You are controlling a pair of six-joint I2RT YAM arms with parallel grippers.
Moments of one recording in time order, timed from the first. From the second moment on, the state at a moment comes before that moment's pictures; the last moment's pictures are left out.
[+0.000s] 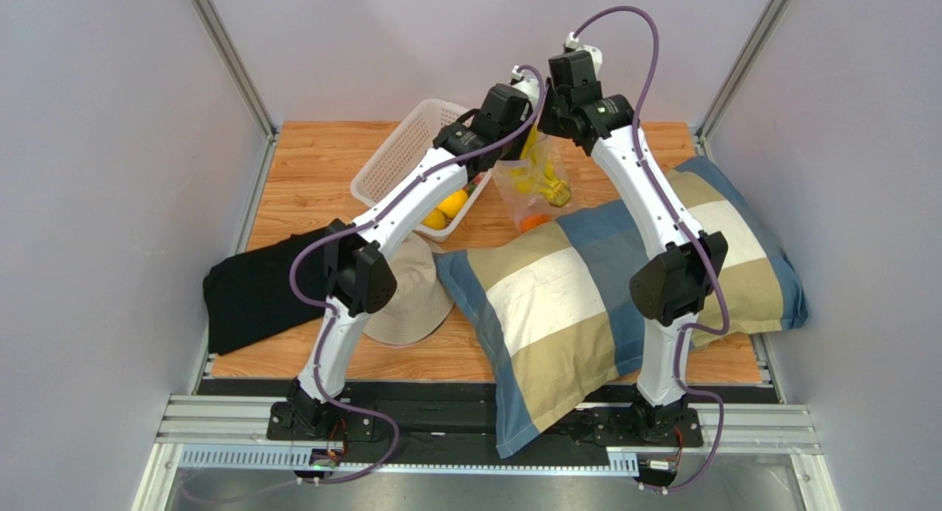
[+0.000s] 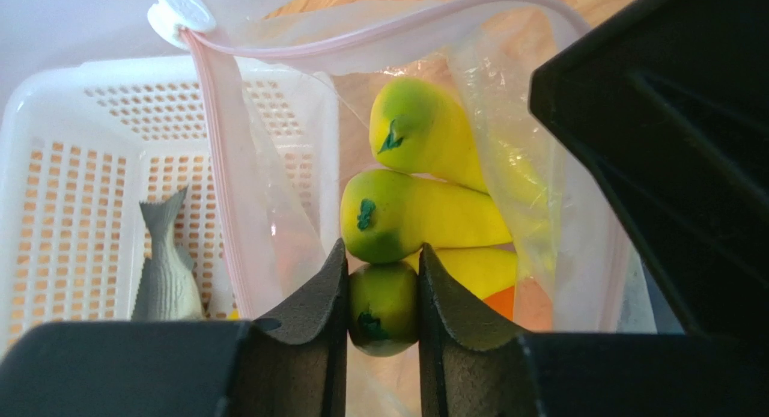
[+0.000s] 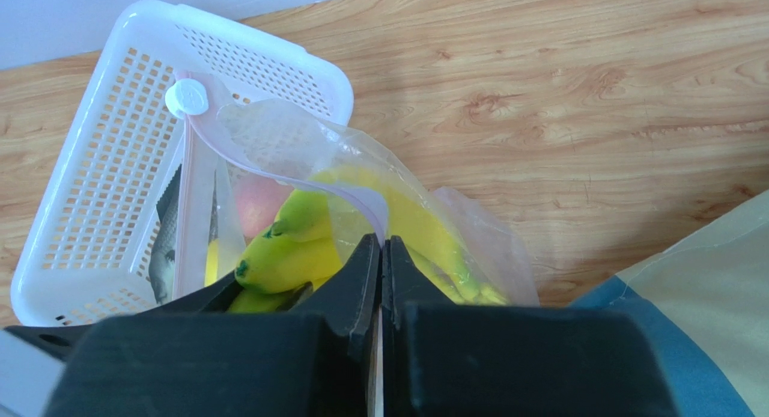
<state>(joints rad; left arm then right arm) -0.71 2.25 2.36 -0.64 -0.19 -0.03 0.39 2.00 2.22 -0.84 0.28 0.45</state>
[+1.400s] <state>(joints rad) -0.56 2.10 2.36 -0.53 -0.46 -0.07 0.26 1.88 1.90 -0.80 0.22 0.48</state>
